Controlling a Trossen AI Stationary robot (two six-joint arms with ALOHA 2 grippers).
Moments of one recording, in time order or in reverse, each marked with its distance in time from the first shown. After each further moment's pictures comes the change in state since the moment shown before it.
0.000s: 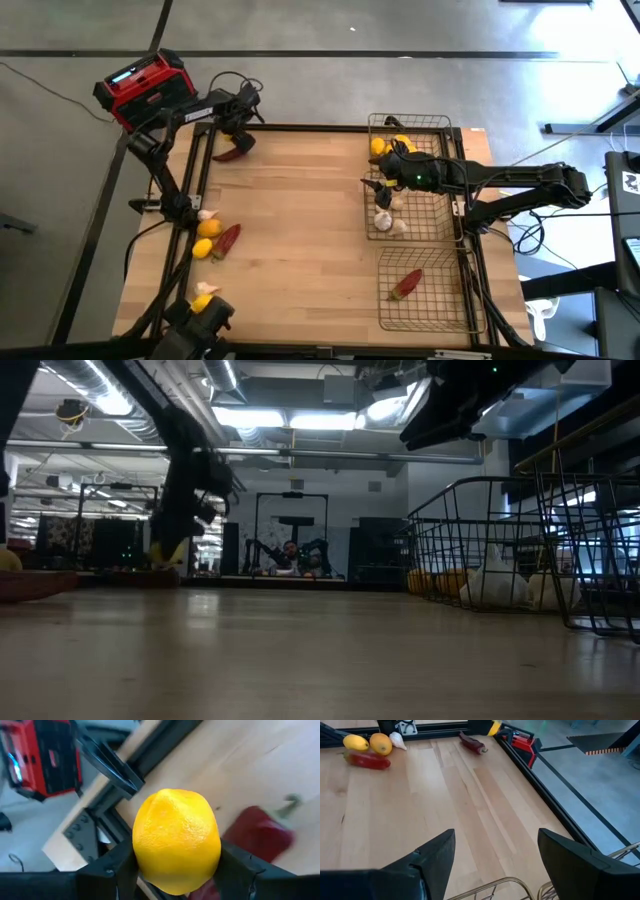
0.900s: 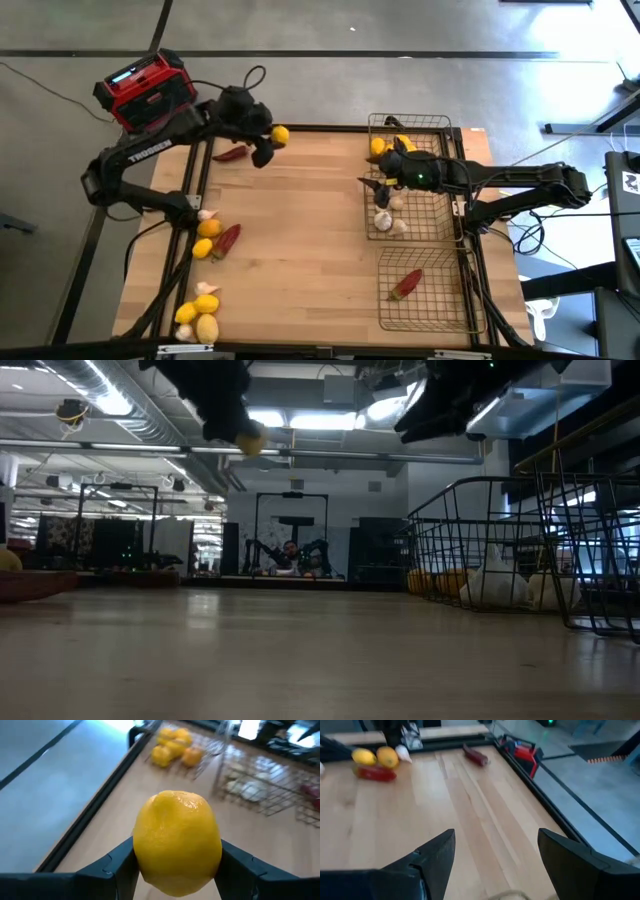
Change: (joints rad) left arm -0.408 -0.507 0.000 0.276 0.613 -0.106; right arm 0.000 0.003 0.000 0.061 -0.013 -0.002
